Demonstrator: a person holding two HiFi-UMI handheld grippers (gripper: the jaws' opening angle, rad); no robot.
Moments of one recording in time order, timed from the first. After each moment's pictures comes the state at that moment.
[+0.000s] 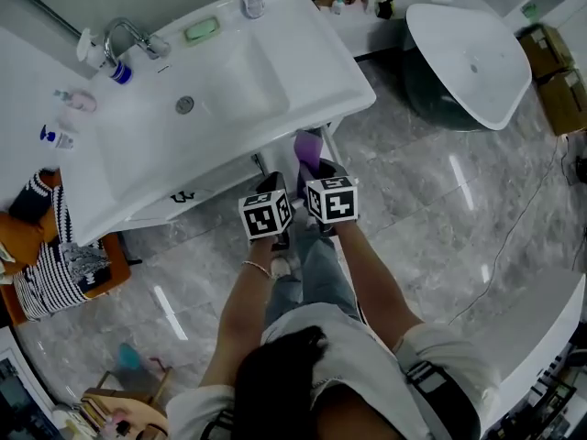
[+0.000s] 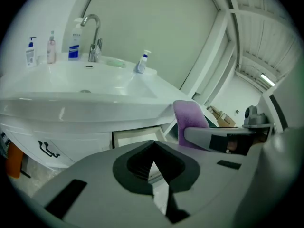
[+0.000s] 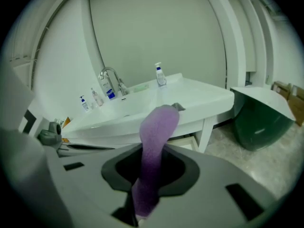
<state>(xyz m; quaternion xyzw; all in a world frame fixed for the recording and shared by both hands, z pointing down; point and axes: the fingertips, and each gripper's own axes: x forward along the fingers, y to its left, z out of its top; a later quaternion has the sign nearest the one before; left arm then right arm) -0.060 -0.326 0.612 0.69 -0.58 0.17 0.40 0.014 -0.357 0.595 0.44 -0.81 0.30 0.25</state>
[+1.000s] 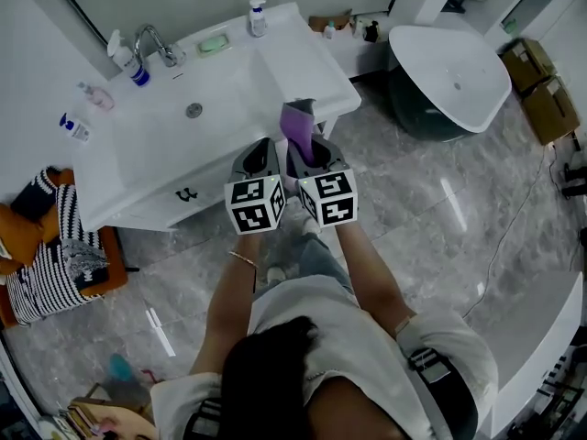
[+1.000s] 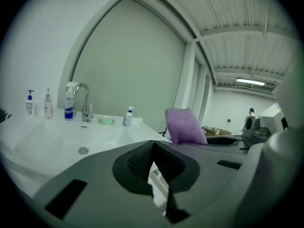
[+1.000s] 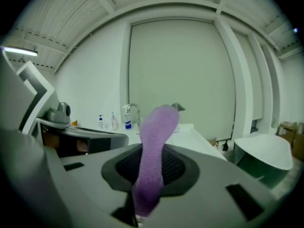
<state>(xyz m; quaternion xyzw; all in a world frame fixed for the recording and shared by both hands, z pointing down) -0.072 -0.315 0.417 0.77 -0.61 0.05 0.19 -0.013 -0.318 0.416 0.45 -0.88 0.09 0.14</state>
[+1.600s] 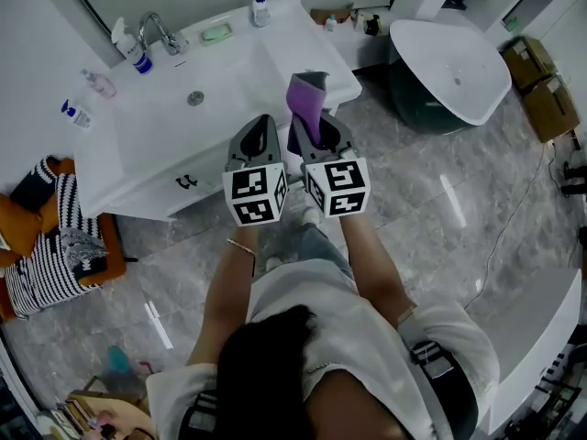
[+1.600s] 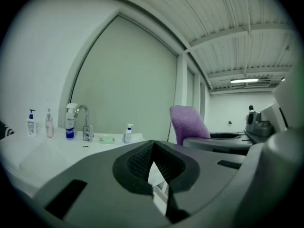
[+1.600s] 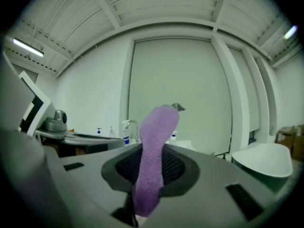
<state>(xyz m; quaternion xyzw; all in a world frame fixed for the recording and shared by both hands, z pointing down) -0.077 -0.302 0.362 0.77 -0.62 0.01 0.10 -0.008 -0.307 0.355 0.47 -0.88 0.03 0.07</state>
